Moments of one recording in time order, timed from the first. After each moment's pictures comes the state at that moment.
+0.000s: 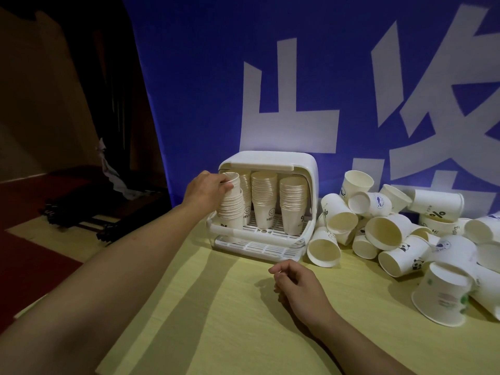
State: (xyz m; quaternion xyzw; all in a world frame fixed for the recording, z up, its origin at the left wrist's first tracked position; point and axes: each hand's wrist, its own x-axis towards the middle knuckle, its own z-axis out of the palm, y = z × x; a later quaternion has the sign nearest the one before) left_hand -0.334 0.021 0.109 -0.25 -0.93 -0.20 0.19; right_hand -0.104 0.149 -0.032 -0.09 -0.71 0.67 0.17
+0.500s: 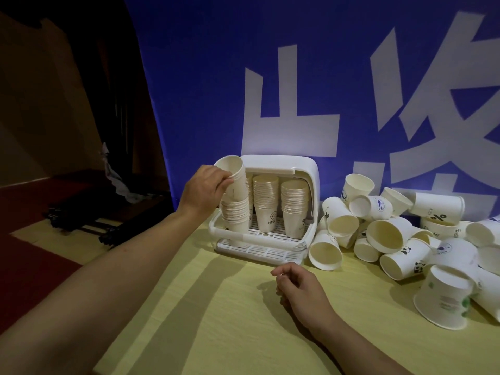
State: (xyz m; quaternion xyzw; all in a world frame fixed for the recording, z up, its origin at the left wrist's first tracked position) left_hand -0.327 0.000 0.105 -0.41 -0.79 -0.24 0.39; right_hand -0.107 0.150 -0.036 -0.10 -0.71 0.68 0.18
